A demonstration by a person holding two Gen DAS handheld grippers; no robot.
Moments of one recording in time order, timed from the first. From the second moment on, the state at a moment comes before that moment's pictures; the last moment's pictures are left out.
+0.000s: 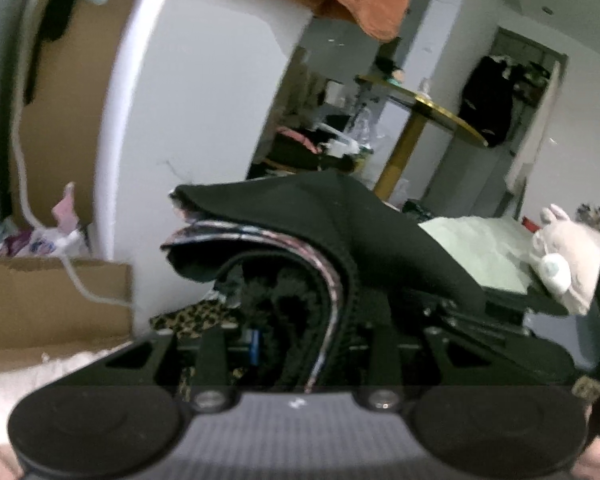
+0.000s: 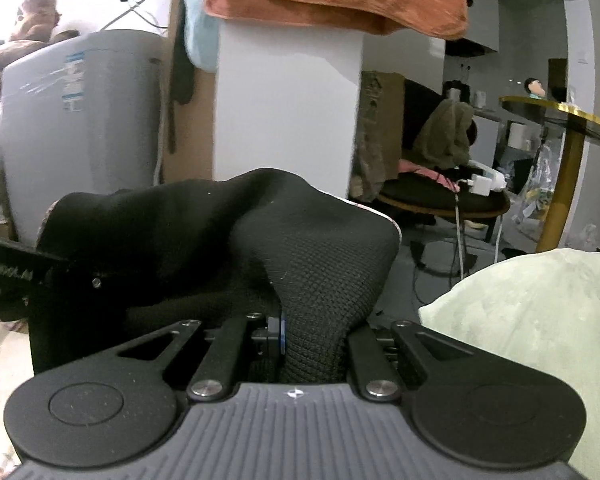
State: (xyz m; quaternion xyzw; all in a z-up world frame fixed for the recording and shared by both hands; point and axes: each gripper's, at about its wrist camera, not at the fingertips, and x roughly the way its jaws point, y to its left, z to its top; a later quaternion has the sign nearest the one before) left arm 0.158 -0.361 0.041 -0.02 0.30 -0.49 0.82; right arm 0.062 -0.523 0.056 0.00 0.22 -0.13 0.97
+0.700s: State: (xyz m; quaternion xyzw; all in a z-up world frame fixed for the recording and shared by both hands) left arm 0.220 -0.410 -0.172 -0.09 0.38 -0.51 0.77; right arm 0.126 -0.577 -0.125 -0.07 0.28 -0.13 0.95
